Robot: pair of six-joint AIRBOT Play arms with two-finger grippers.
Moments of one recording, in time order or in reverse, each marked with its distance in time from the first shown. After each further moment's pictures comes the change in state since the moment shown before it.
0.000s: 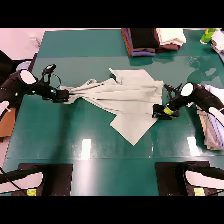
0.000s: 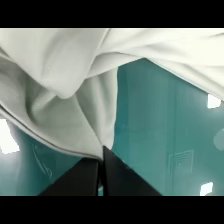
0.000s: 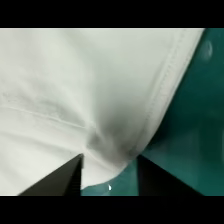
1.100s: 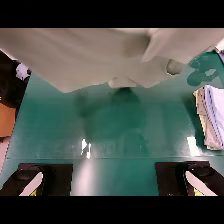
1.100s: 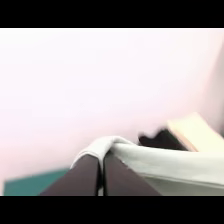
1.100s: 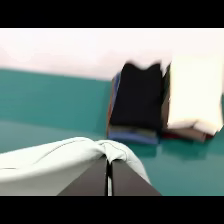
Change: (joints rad) left arm 0.003 0.589 0.904 0.122 0.007 -0.012; right arm 0.035 0.488 1.000 -0.256 0.056 -0.098
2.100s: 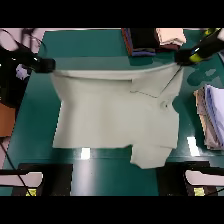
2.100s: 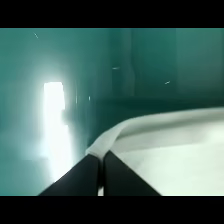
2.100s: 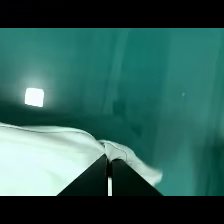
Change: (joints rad) left arm 0.000 -0.757 -0.379 0.135 -0.153 -0.095; right arm -0.072 -0.578 -0.210 -0.035 0.132 0.007
